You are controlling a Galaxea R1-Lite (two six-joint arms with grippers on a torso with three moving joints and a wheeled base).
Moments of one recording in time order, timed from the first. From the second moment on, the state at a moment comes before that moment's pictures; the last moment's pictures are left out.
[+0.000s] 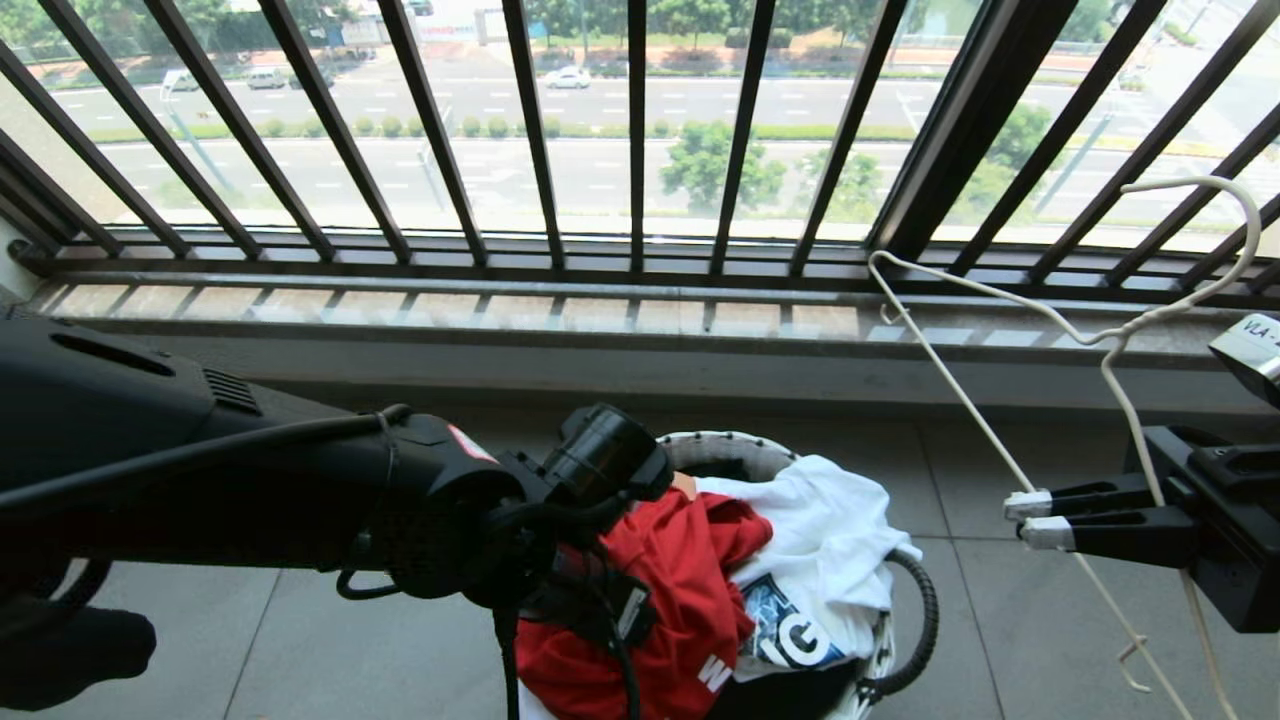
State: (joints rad) left arm -0.81 1.91 -1.22 0.31 0.19 -0.19; right arm -0.13 1.42 -0.92 0.40 1.31 -0.84
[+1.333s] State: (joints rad) left arm -0.80 1.90 -1.11 -0.03 0.12 -0.25; right arm -0.14 1.42 -0.92 0.40 1.31 -0.84
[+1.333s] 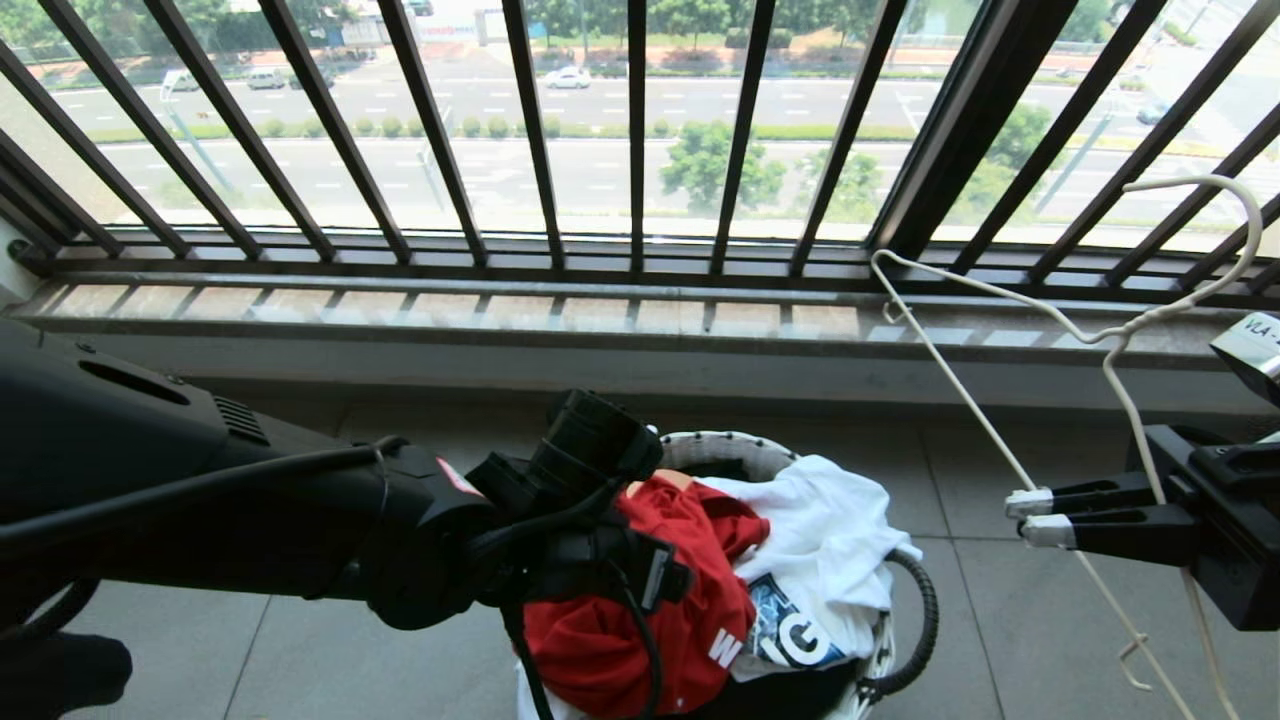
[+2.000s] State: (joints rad) left arm -0.80 1.95 -1.12 -0.03 0.12 -0.25; right arm -0.14 1.42 -0.92 0.40 1.31 -0.84
